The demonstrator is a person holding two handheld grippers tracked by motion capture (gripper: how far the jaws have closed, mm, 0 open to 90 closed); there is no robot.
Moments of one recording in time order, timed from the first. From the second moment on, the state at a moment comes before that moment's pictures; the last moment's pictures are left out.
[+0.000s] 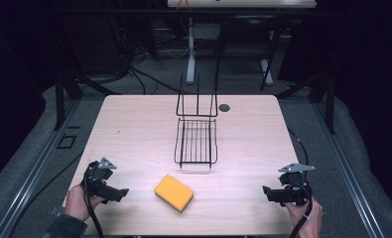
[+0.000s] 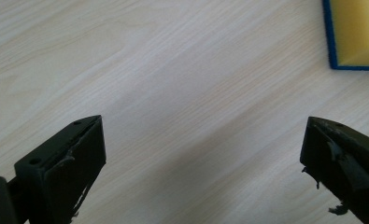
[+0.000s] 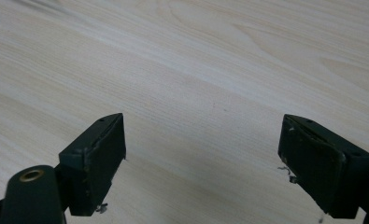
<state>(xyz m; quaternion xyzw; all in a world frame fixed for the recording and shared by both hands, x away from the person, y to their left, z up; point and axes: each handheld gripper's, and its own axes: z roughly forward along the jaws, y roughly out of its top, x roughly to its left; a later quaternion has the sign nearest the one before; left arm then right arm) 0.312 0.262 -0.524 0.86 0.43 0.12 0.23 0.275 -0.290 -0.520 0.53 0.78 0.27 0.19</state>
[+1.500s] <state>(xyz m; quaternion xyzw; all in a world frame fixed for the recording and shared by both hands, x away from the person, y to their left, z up) 0.323 0.157 -0.517 0.90 0.35 0.06 0.27 0.279 -0.288 -0.523 0.54 0.78 0.28 0.17</state>
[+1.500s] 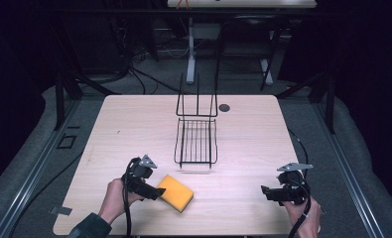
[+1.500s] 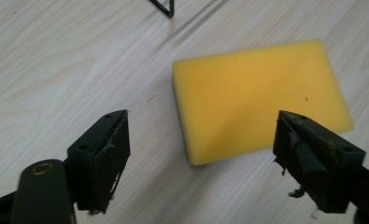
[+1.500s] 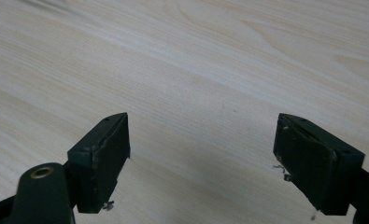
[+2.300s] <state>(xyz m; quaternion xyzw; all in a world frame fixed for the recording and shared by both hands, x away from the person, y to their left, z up) 0.334 0.147 -0.533 0.90 0.36 0.04 0.24 0.279 -0.290 -0.522 0.54 0.78 0.28 0.16</state>
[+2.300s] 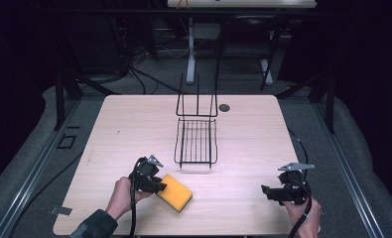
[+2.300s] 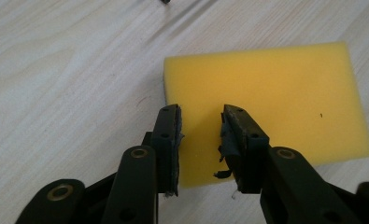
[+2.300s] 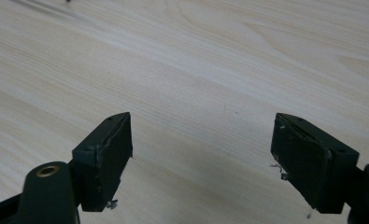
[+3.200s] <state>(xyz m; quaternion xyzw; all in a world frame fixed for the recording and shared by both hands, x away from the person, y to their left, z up) 0.326 0.150 -0.521 0.90 0.35 0.06 0.26 0.279 -0.289 -0.523 0.53 0.78 0.28 0.16</state>
